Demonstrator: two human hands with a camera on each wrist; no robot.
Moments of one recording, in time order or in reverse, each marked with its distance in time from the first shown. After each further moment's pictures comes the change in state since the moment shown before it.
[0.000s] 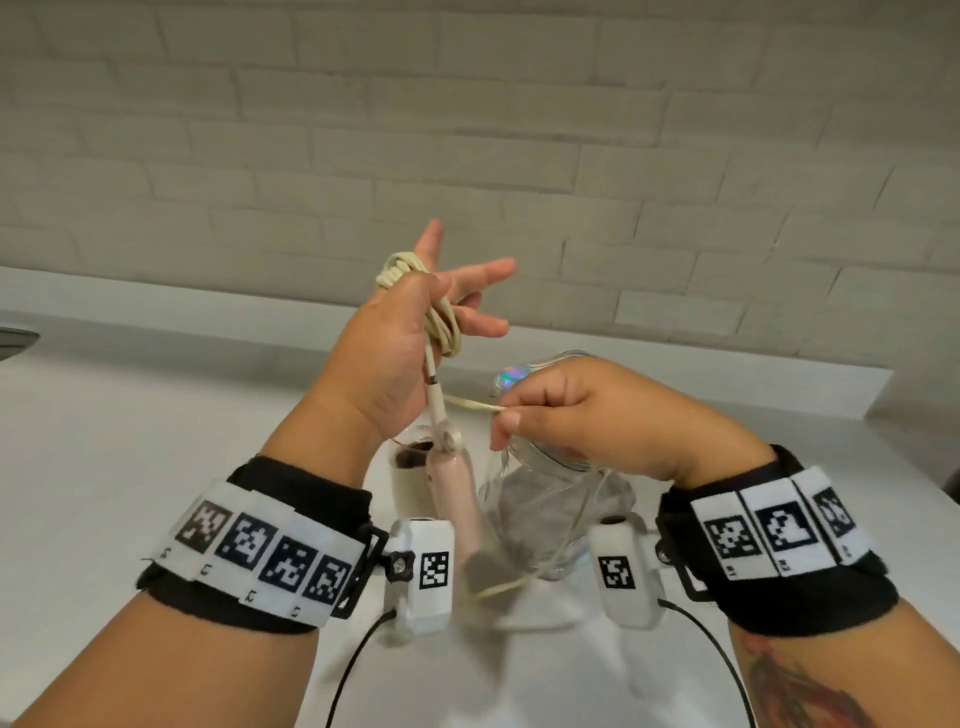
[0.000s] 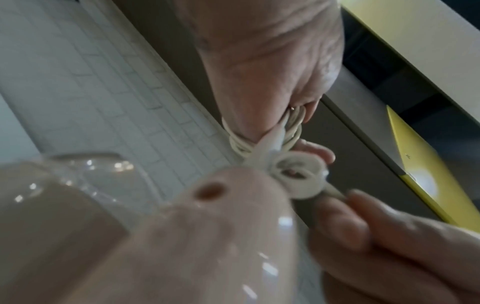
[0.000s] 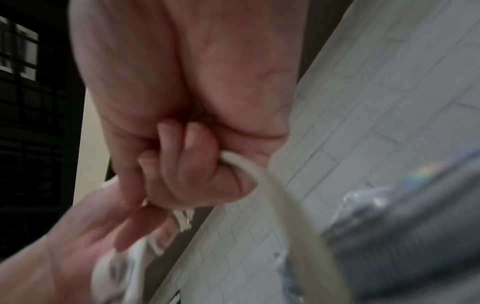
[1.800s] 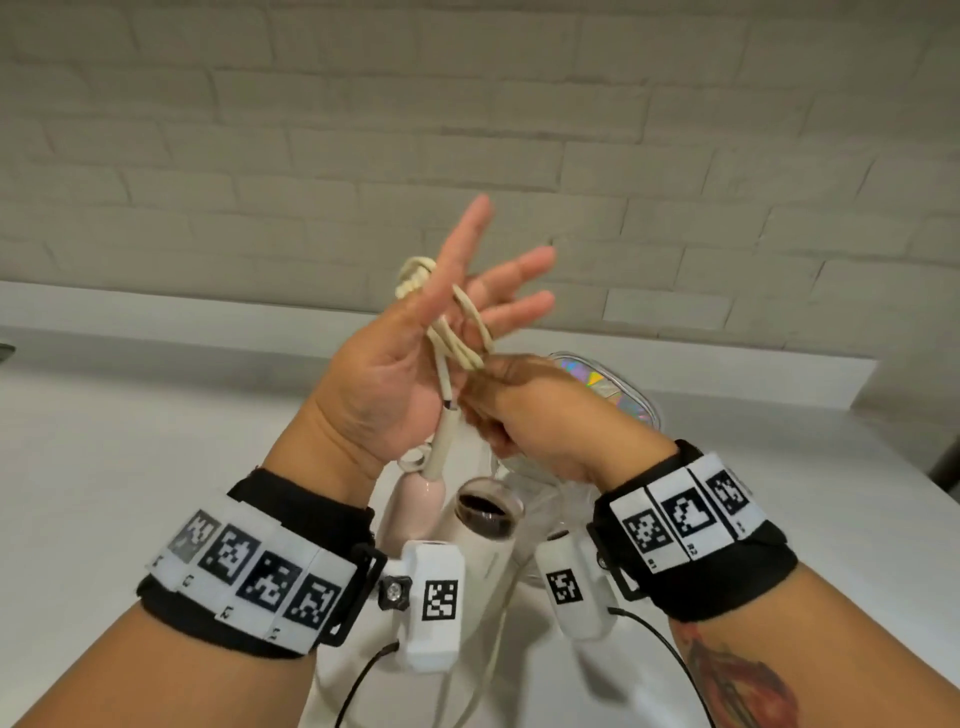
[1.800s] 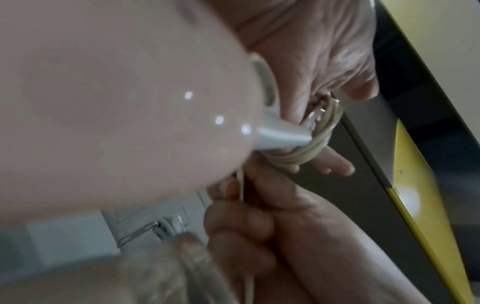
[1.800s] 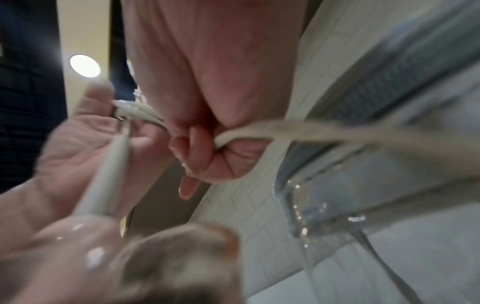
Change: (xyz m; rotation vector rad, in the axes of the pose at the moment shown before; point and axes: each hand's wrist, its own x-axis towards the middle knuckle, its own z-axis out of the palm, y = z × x) left_hand -0.011 0.002 0.008 -0.339 -0.385 -0.075; right_hand 0.036 -0.005 0.033 0.385 0.237 0.177
